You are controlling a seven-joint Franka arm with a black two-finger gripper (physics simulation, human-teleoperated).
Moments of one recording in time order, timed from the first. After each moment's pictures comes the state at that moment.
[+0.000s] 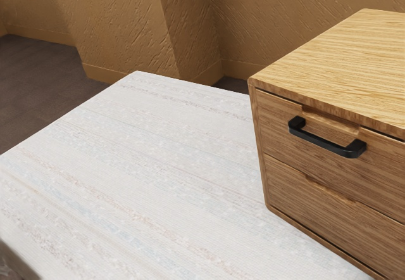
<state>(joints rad) -0.15 -0.09 0.80 -1.25 0.05 0.95 0.33</state>
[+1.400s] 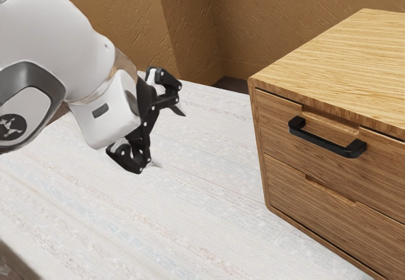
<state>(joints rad) -0.23 -0.48 0.00 -2.00 0.19 1.98 1.17</state>
